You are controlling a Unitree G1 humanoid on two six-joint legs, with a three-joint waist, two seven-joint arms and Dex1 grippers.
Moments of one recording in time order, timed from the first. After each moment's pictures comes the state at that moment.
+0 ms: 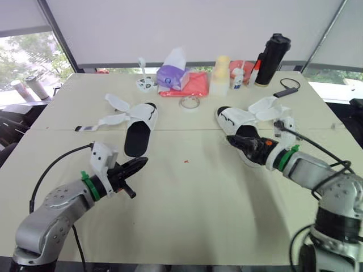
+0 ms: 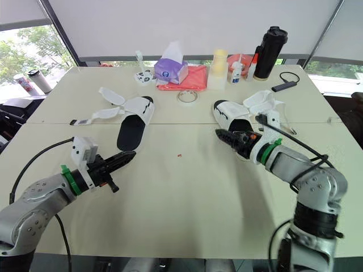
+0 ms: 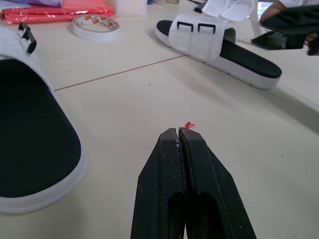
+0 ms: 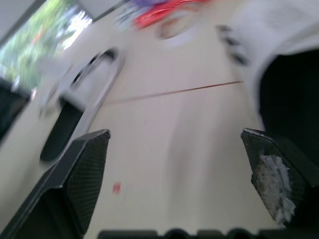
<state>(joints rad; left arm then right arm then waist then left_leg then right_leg) -0.02 0.57 0.20 -0.56 -0.71 0.67 -0.56 -0.55 -0.33 -0.54 -0.13 1.03 1.30 -0.07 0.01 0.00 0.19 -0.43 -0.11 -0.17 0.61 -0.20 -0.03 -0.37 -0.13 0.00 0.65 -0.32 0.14</state>
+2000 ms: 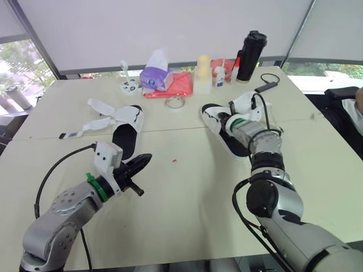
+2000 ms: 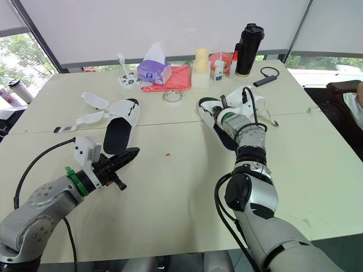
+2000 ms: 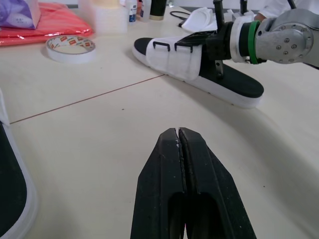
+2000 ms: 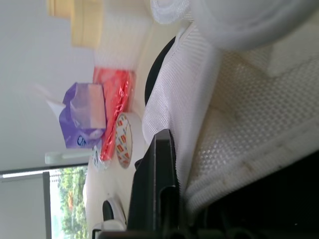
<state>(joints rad) 0.00 0.52 0.17 -0.64 -0.73 0.68 -0.42 -1.06 -0.09 -0.68 0.81 0.89 0.61 -0.24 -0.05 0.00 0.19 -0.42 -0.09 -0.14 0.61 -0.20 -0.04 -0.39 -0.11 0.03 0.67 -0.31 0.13</state>
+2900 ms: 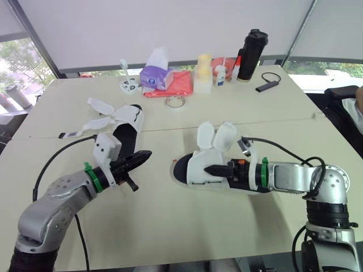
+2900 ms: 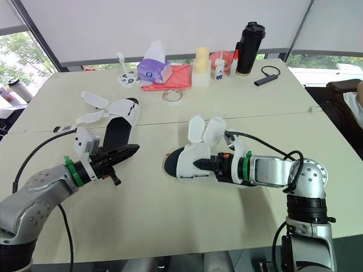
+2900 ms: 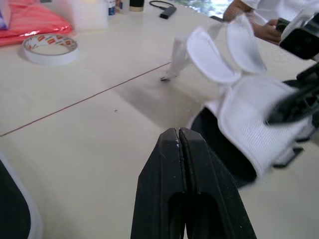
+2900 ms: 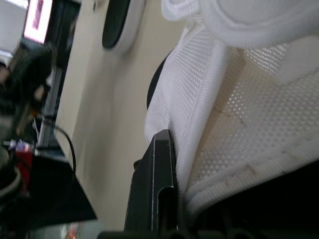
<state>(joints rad) -0.12 0.63 0.18 -0.51 -0.75 0.68 -0.60 -0.46 -0.56 -0.16 -0.09 1.80 1.43 -0.32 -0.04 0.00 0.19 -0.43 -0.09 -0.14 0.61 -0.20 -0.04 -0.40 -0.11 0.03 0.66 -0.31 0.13</state>
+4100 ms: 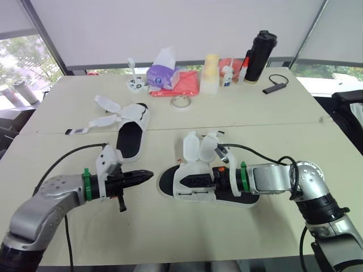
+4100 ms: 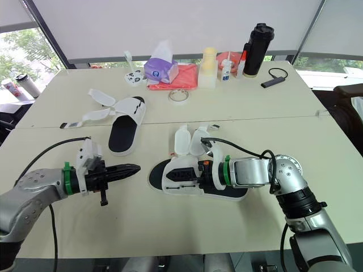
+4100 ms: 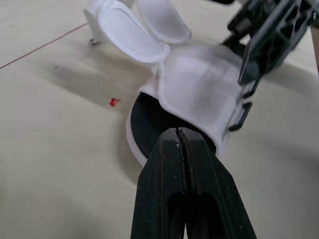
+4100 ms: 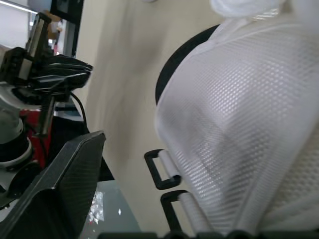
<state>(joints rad) -0.09 0.77 0.06 -0.39 -0.62 0.52 -0.96 -0.53 -0.69 0.19 -0.08 1.97 1.22 -0.34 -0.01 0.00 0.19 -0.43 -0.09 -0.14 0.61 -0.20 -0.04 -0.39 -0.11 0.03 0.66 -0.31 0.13</state>
